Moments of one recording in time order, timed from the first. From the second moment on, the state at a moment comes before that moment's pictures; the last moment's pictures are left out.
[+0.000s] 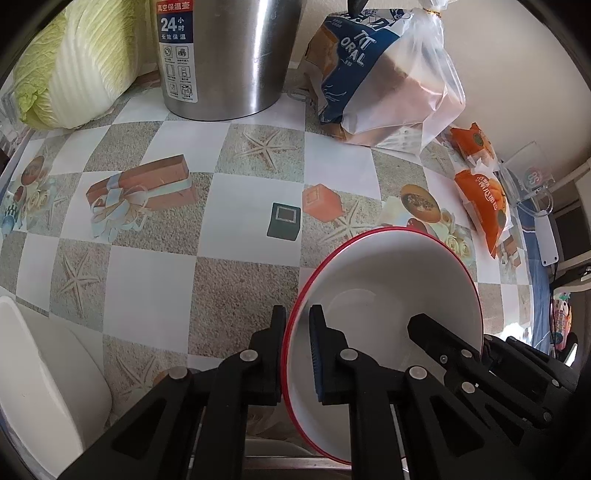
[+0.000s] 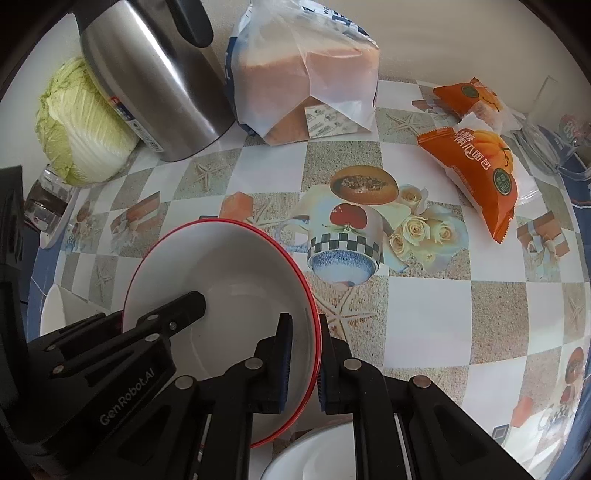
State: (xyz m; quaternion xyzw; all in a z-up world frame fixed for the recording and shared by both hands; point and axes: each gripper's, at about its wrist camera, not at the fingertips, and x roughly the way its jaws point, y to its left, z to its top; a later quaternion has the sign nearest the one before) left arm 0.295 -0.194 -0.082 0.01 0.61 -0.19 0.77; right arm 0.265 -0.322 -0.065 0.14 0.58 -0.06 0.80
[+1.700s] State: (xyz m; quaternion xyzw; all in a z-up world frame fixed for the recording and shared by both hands) left arm 0.139 -0.064 0.002 -0.06 0.55 -0.14 0.82; right arm 0.107 -0.216 0.008 0.17 0.52 -0.02 0.83
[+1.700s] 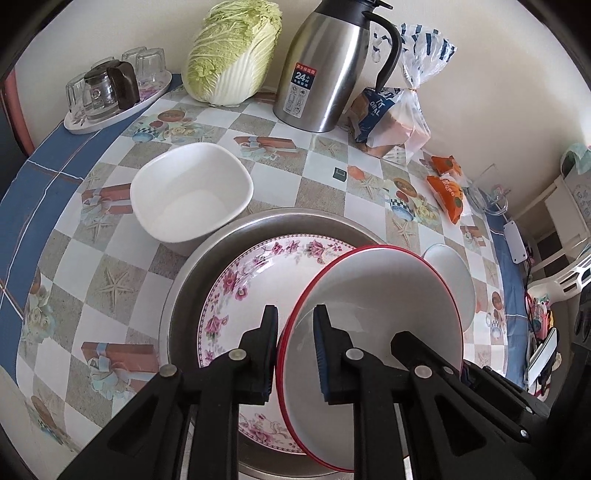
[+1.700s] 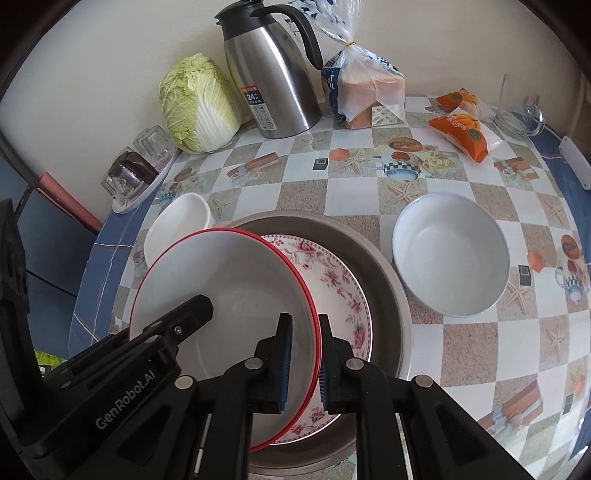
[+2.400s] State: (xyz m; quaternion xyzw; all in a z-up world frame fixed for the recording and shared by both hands) left arm 0.137 -0.059 -0.024 -0.06 0.57 -0.14 0.81; right arm 0.100 -0.210 -0.020 0.19 0.55 -0.02 0.82
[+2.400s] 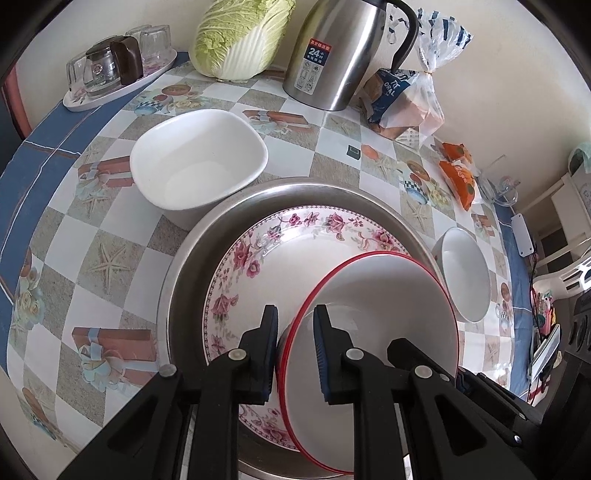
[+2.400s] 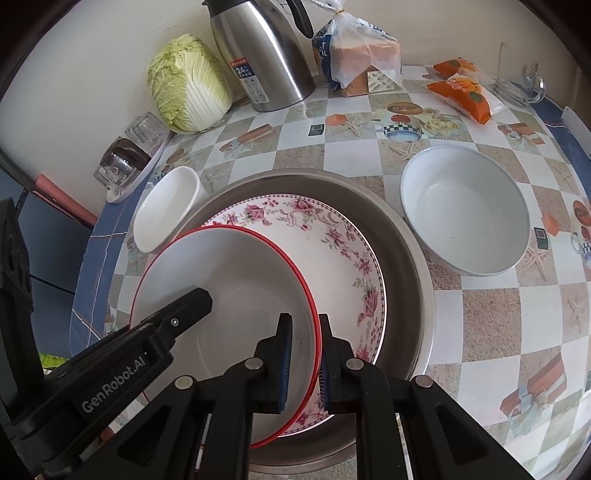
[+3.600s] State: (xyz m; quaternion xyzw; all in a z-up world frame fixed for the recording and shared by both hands) left arm 0.151 -0.055 -0.030 -0.08 0.58 -0.15 0.80; right arm 0.111 -0.211 -0.026 0.20 0.55 -0.02 0.81
